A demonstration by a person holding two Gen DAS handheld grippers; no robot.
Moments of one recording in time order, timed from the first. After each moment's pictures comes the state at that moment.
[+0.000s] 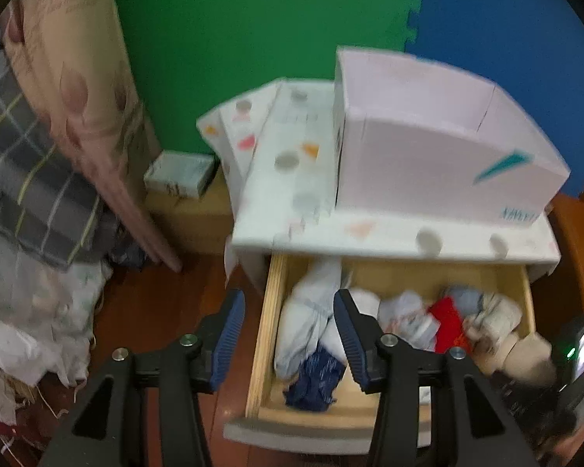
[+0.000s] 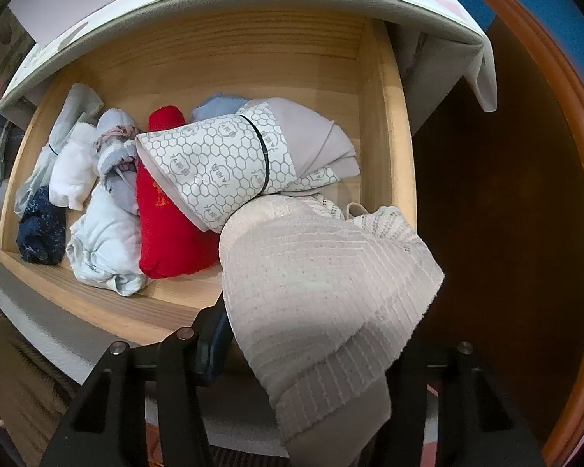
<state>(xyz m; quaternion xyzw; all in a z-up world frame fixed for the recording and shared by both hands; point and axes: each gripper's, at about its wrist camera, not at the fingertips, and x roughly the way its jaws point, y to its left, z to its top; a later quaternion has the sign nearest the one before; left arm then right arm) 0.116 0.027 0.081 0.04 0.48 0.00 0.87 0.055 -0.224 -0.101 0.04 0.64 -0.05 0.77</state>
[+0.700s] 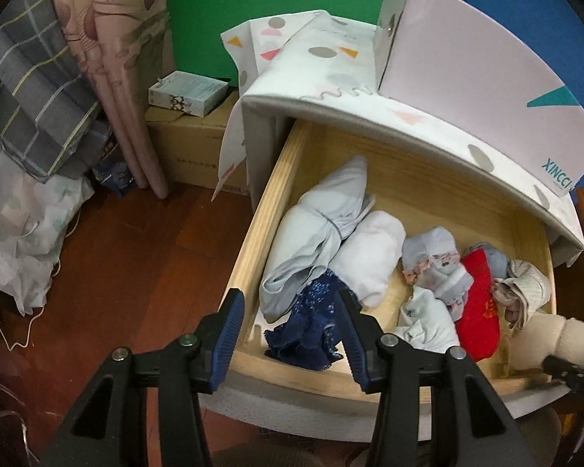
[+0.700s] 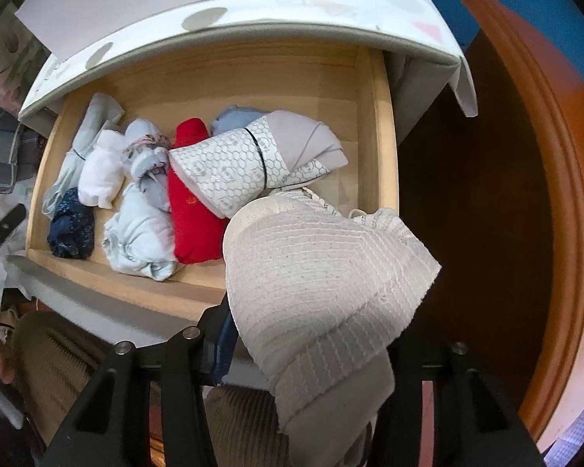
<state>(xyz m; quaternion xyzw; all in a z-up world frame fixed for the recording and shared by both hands) 0.082 0.049 -0.020 -0.05 0.52 0.03 0.85 0.047 -0.228 -0.057 0.06 0.65 -0.03 0.76</state>
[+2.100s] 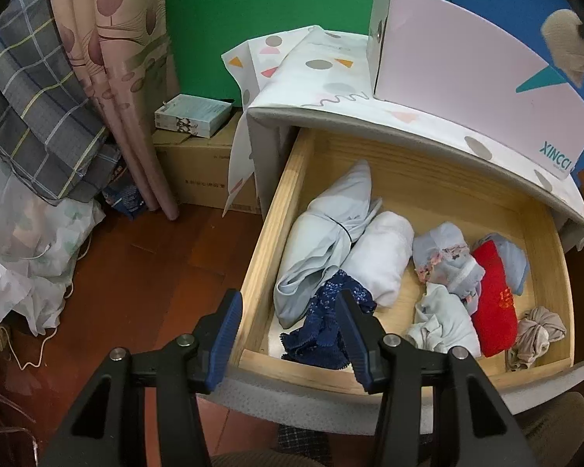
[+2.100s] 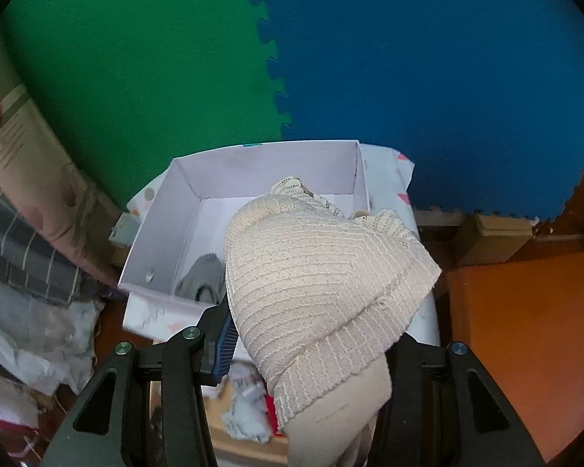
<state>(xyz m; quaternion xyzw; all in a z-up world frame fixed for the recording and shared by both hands) 0.069 0.050 -0.019 -0.01 0.48 0.03 0.87 0.198 -0.232 0.169 0.10 0.47 -0.02 0.87</state>
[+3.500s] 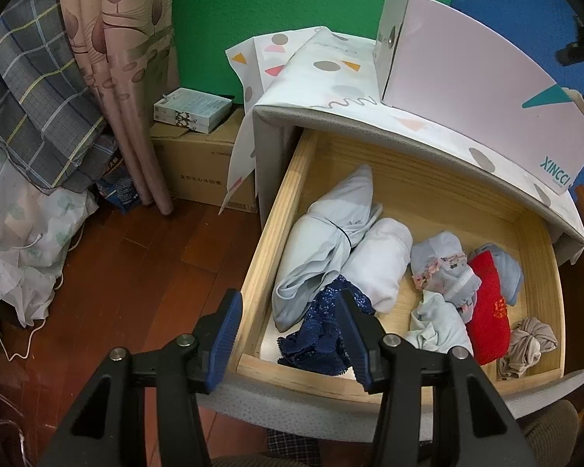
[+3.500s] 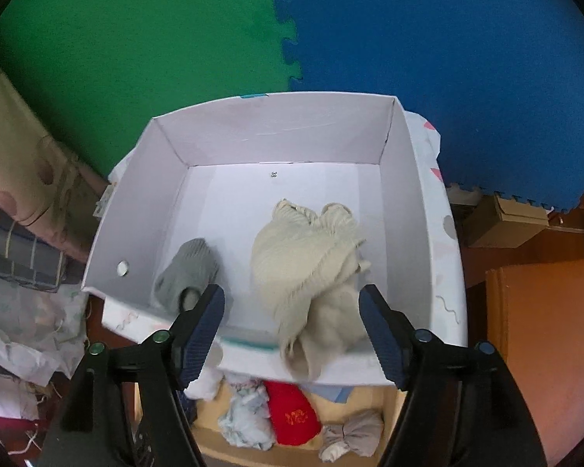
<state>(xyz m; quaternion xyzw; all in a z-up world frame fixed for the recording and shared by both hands) 0.073 0.062 -0.020 -0.03 0.48 0.02 0.87 0.233 -0.210 0.117 0.09 0.52 -0.01 0.85</state>
